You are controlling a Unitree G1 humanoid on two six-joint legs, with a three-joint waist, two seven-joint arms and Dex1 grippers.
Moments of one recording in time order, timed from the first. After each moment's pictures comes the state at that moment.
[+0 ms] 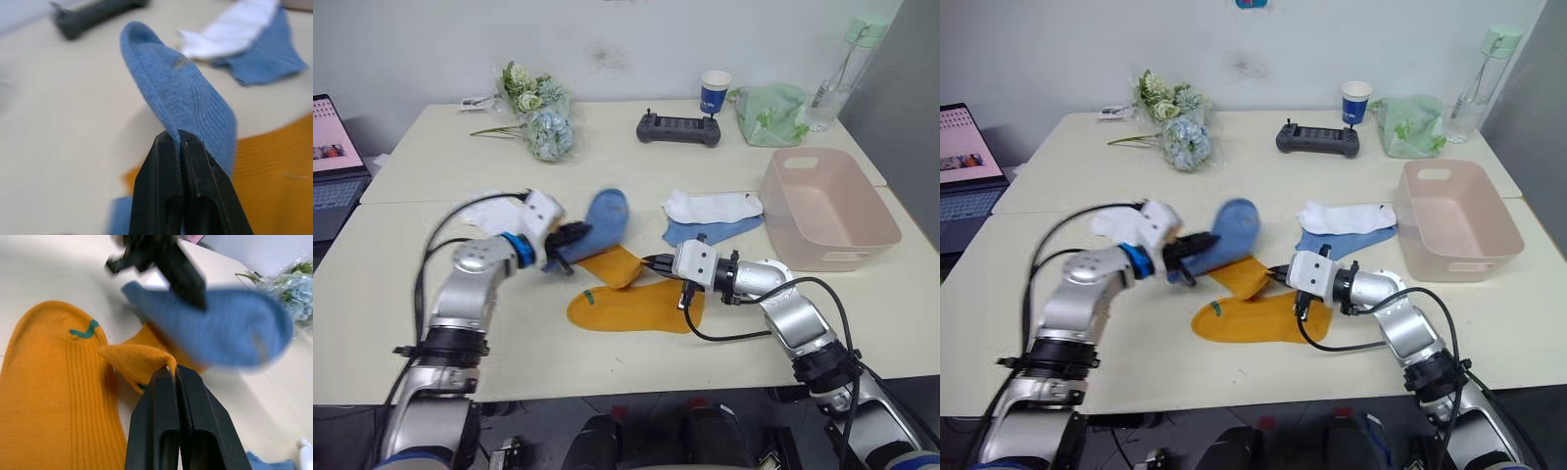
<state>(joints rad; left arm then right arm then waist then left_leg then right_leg) -0.53 0.60 0.09 0.22 -0.20 0.24 -0.83 -0.48 -0.39 0.34 0.00 -0.02 0.00 0.83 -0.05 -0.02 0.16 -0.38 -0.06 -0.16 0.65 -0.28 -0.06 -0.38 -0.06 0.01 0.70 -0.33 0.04</state>
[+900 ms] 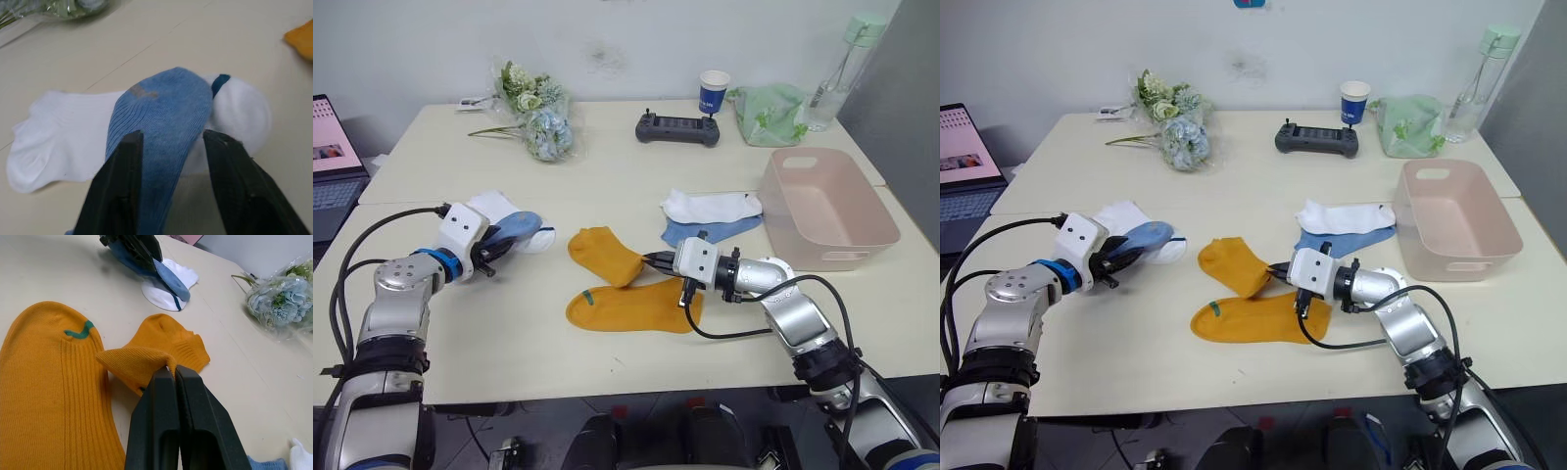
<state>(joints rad) -0.48 0.74 0.14 0.53 -0.11 0.04 -0.78 -0.48 -0.40 0.33 0.00 -0.02 -0.01 0.83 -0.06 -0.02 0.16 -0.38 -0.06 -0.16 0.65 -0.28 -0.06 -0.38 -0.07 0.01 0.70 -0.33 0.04</state>
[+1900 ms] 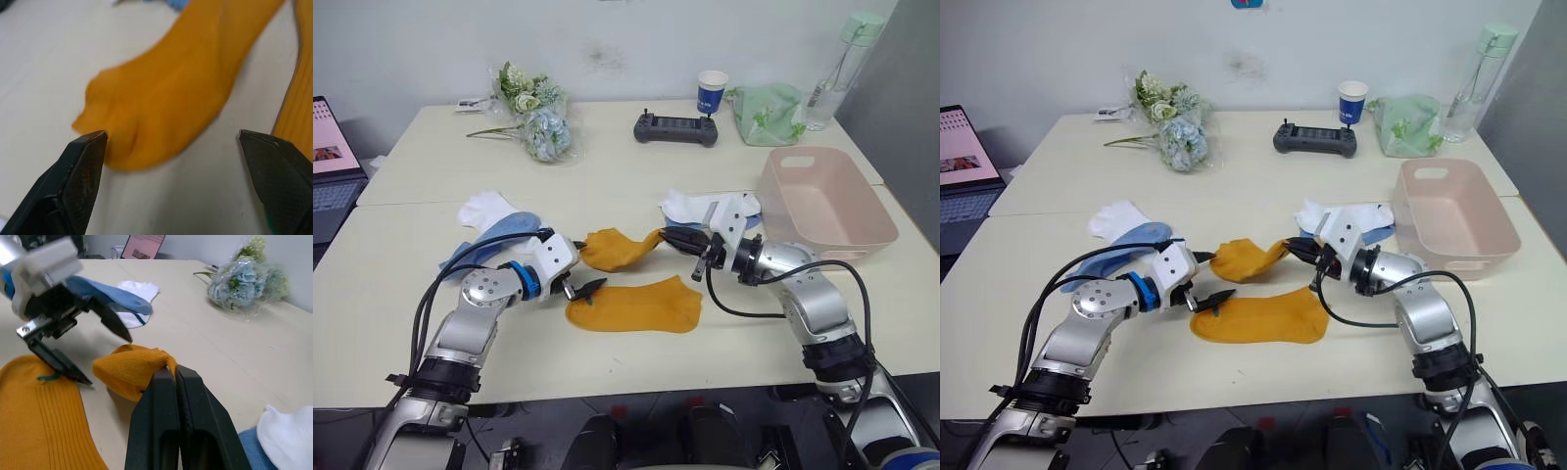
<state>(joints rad) -0.39 0.60 -0.12 0.24 -0.04 0.00 -0.85 -0.50 -0.39 0.15 -0.08 0.22 0.31 0.81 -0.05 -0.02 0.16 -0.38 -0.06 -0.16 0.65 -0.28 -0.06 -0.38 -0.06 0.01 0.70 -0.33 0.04</state>
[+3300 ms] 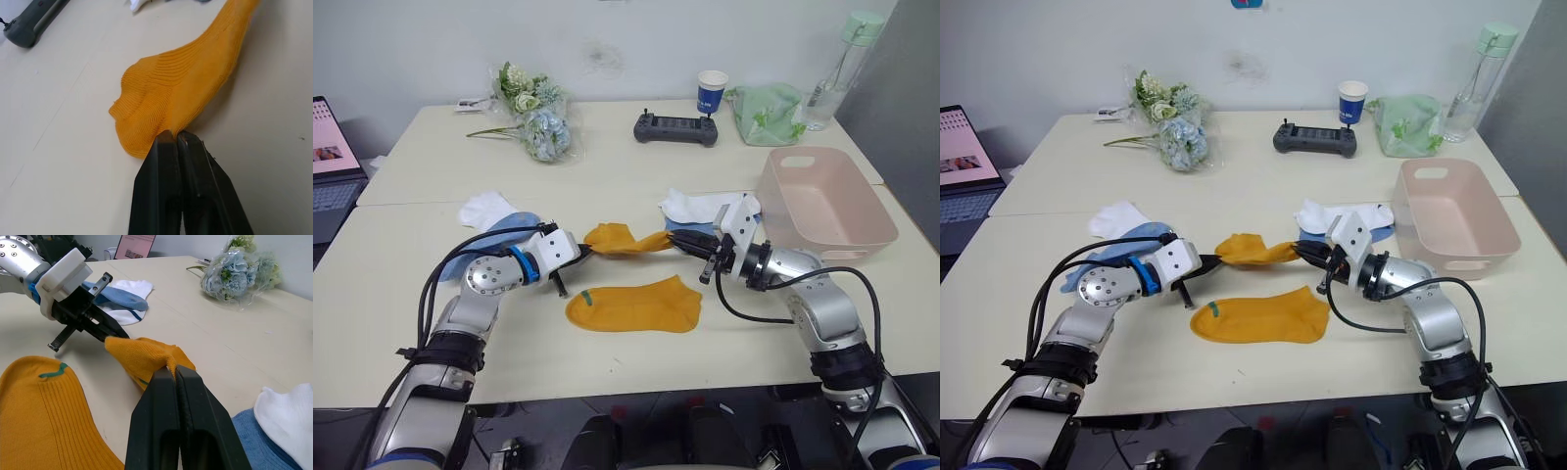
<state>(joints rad) -0.52 0.61 -0.12 0.53 0.04 -0.30 -0.86 -0.45 -0.40 0.14 -0.11 0.25 0.33 0.81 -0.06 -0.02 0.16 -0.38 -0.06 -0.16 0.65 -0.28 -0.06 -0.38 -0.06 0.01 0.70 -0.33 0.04</state>
